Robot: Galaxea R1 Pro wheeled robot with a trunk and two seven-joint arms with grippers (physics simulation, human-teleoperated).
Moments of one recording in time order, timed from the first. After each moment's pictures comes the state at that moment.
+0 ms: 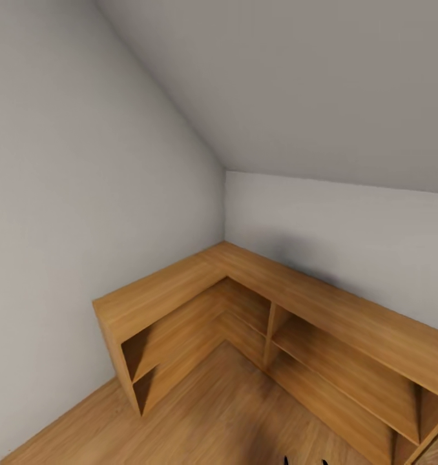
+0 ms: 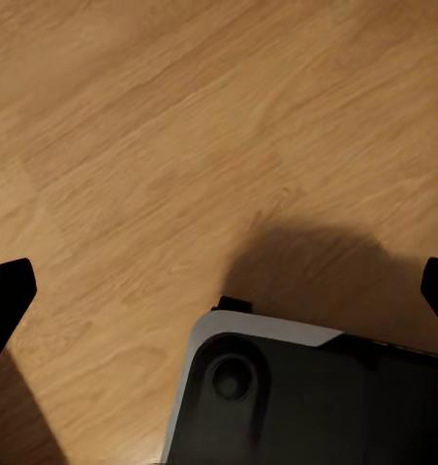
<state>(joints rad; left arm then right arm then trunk) 0.13 -0.01 -0.11 -0.51 0.23 -0.25 0.21 -0.31 0.06 0.19 0.02 -0.09 -0.85 -0.24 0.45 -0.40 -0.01</state>
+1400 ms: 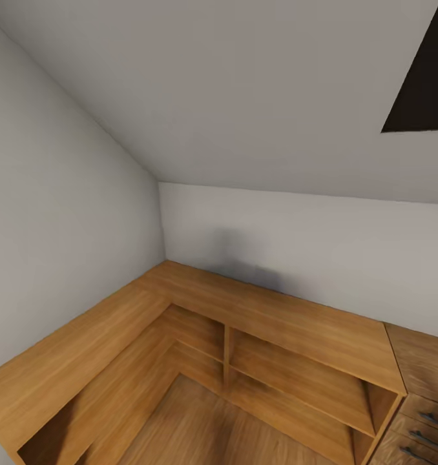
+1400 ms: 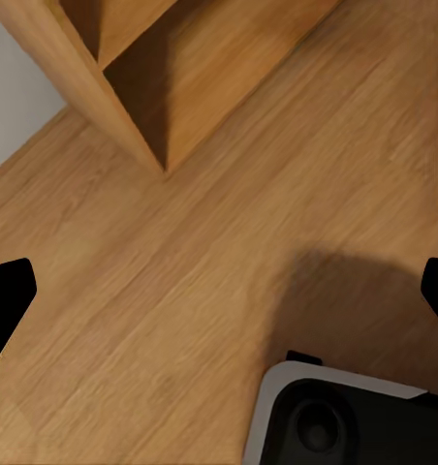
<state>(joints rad) 0.13 0.03 -0.10 -0.19 0.24 -0.71 0.22 -0.06 0.06 0.21 0.02 0.12 -1.05 -0.24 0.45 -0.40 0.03</state>
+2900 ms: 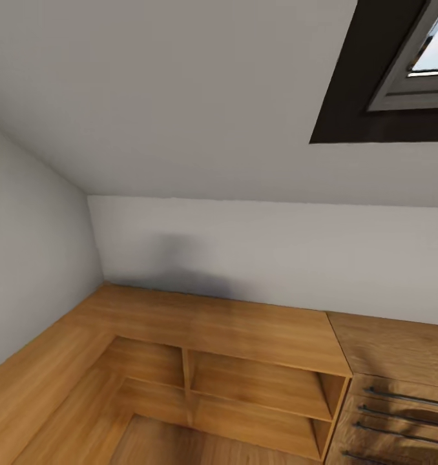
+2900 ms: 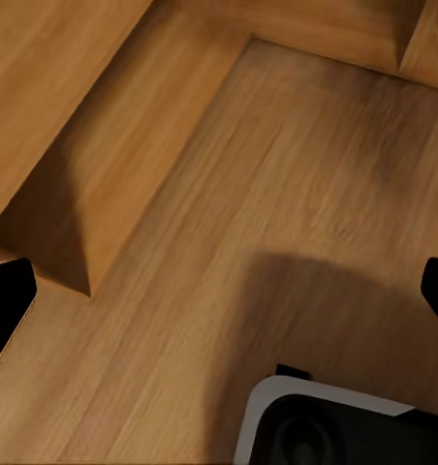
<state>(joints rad) 0.13 0.01 -0.10 -0.19 0.24 -0.71 0.22 -0.06 0.11 0.19 0.01 0.08 -0.94 -0.32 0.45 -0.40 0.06</state>
